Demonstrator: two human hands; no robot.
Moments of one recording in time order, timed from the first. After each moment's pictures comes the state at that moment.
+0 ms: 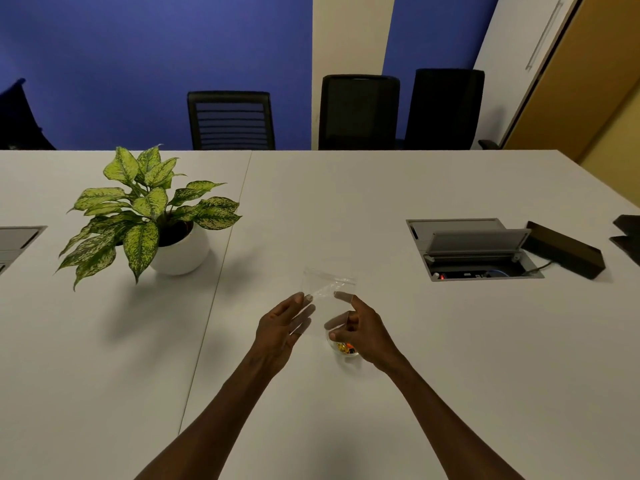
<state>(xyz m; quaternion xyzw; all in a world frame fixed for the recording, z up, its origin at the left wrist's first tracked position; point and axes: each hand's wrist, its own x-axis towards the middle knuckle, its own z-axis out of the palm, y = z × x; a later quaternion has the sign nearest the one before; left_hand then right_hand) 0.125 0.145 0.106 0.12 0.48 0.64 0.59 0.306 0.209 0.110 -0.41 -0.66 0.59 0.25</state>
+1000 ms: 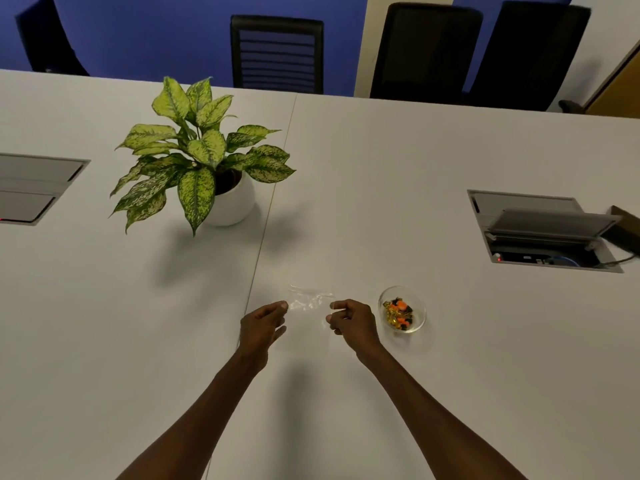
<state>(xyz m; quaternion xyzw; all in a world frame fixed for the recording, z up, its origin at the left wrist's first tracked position) 0.010 0.068 0.029 0.02 0.65 0.59 0.48 0.179 0.165 0.030 -0.55 -0.57 0.59 0.19</state>
